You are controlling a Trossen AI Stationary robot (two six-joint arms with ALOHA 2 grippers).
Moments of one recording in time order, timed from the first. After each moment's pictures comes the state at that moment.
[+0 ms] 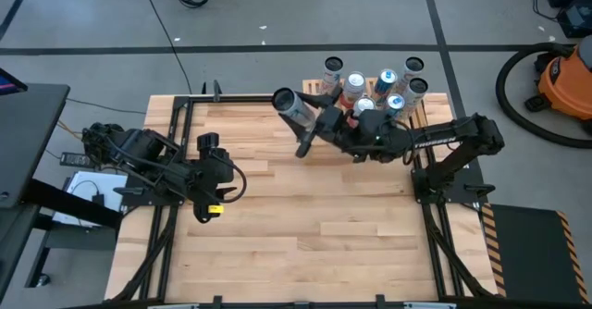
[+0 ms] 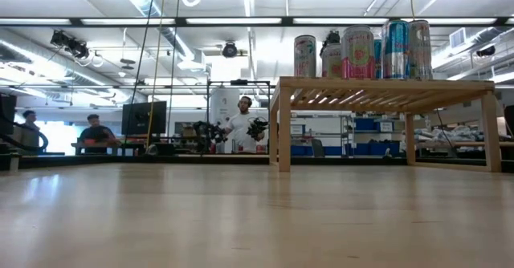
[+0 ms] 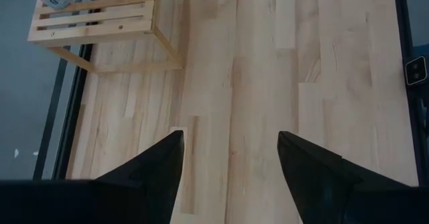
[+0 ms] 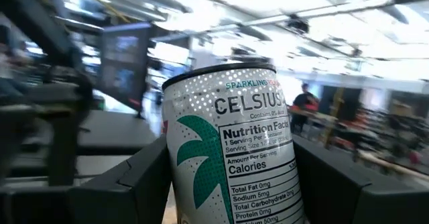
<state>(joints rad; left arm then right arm) -0.47 1.50 2.02 -1.57 -0.45 -0.38 0.09 1.52 1.34 0.51 0.55 -0.36</state>
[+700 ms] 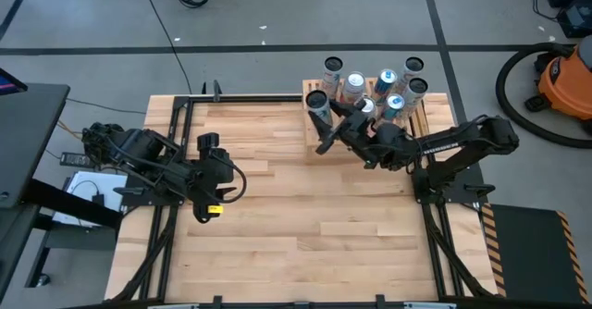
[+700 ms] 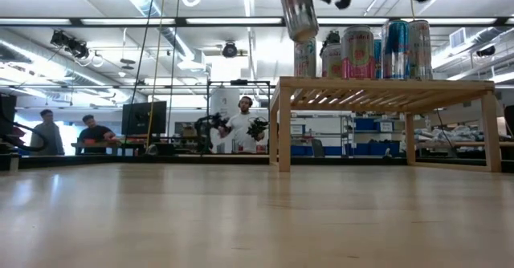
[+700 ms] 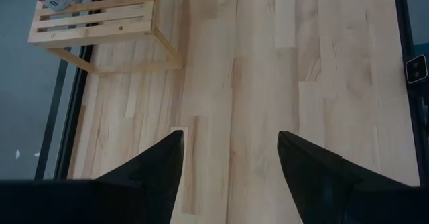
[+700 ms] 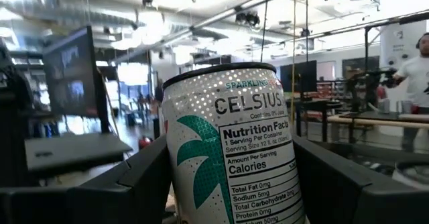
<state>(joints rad) -0.47 1.50 2.02 -1.57 -0.45 -0.37 0.03 1.39 0.84 0.96 0.68 -0.21</state>
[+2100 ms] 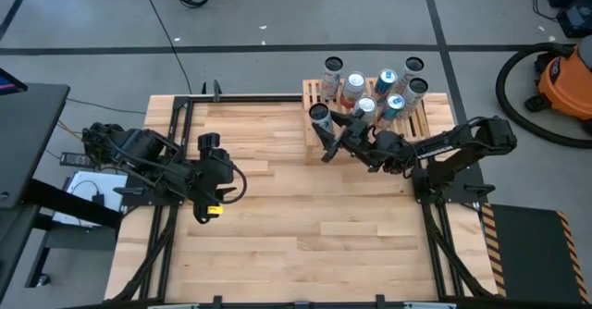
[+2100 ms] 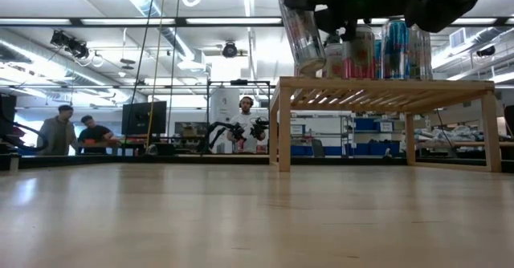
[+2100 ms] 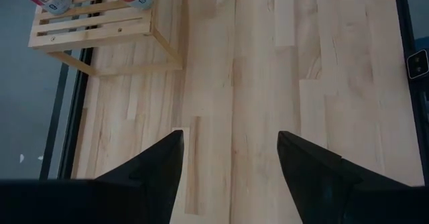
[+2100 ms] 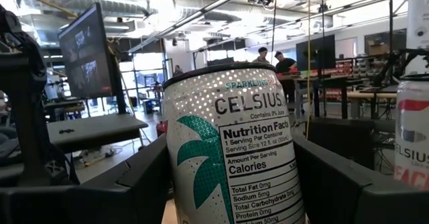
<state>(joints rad) -0.47 1.50 2.02 -1.57 -0.45 -0.35 -0.01 1.40 0.62 1.11 0.59 -0.08</state>
